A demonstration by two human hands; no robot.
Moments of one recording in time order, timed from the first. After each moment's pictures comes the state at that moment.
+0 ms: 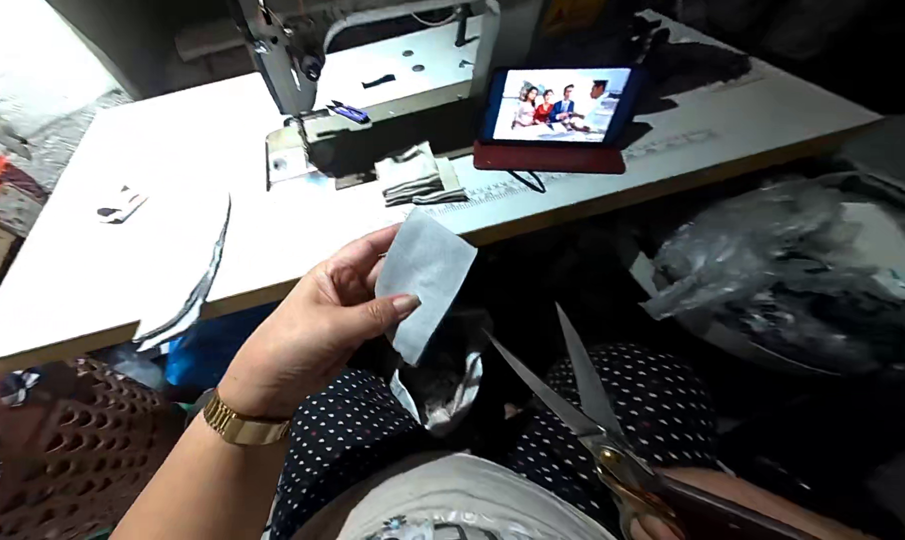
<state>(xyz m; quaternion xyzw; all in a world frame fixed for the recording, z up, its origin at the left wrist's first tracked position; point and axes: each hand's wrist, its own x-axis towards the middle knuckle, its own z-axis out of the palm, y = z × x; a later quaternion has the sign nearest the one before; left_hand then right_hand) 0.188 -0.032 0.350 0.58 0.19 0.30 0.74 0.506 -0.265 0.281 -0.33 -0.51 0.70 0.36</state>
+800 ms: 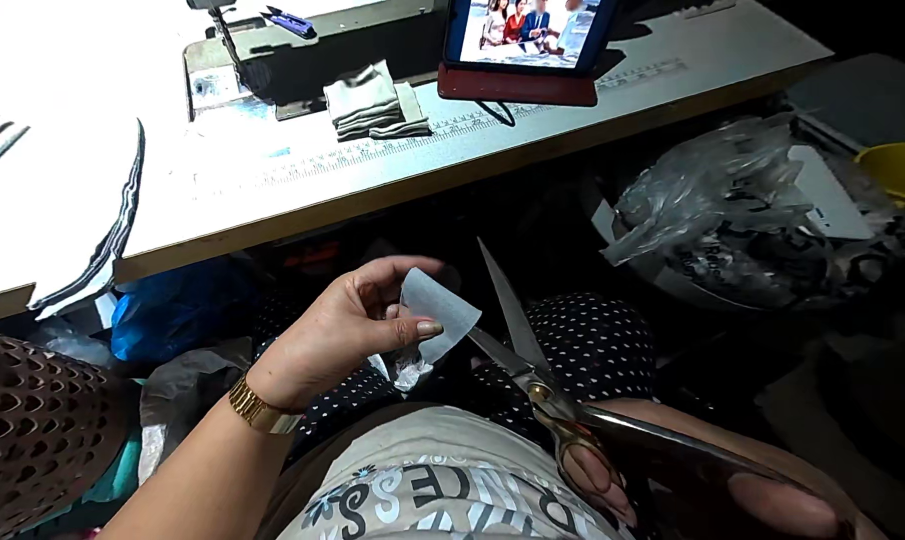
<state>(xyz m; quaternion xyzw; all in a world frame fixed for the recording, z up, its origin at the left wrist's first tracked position) 0.215 -0.063 0.293 0.57 0.22 0.22 0.76 0.502 -0.255 0.274 -0.29 -0.50 0.74 0.33</state>
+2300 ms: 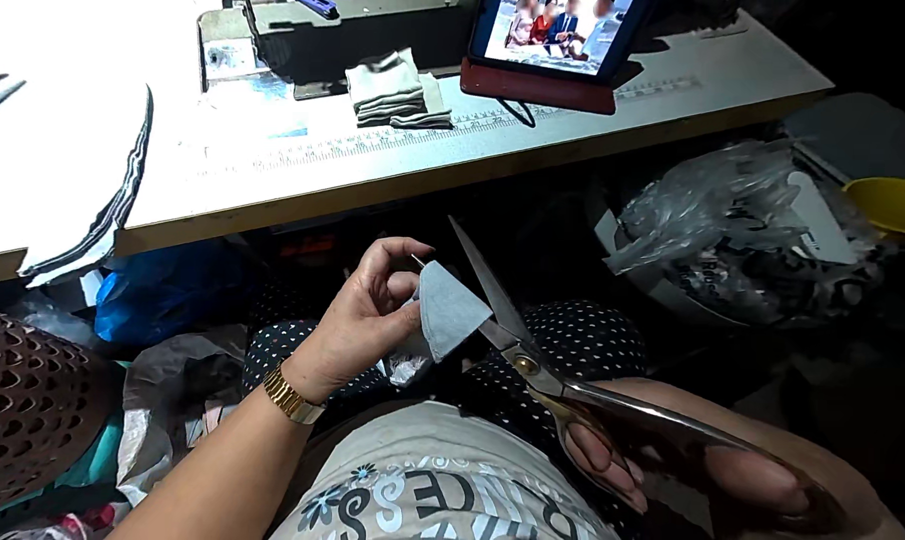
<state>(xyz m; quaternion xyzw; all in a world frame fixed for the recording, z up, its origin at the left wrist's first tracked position) 0.218 -0.073 0.262 0.57 0.17 0.33 0.73 0.494 -0.235 0.301 -0.34 -0.50 0.74 0.31</state>
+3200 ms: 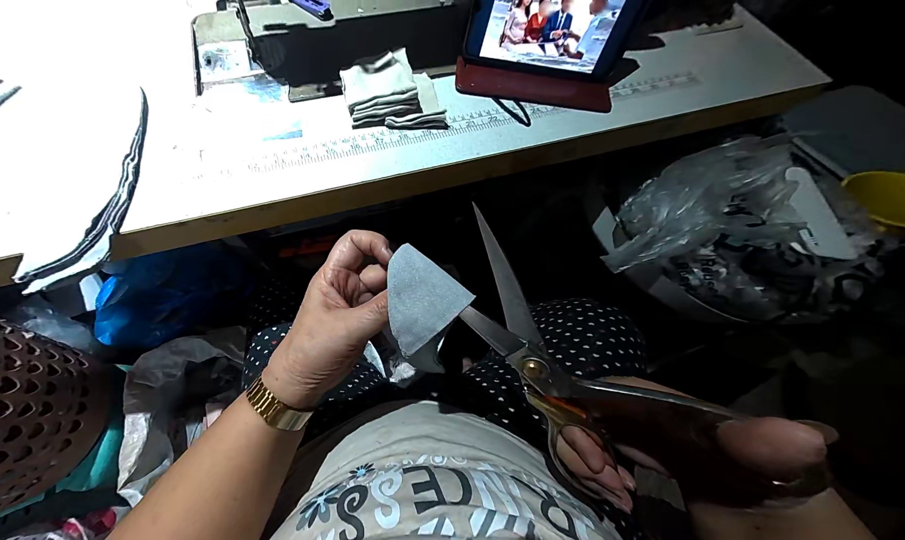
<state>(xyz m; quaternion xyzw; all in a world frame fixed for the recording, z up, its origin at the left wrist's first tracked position) 0.209 -0.071 0.267 0.49 0.12 0.40 0.76 0.487 -0.241 0.286 -0.27 -0.41 0.78 0.38</state>
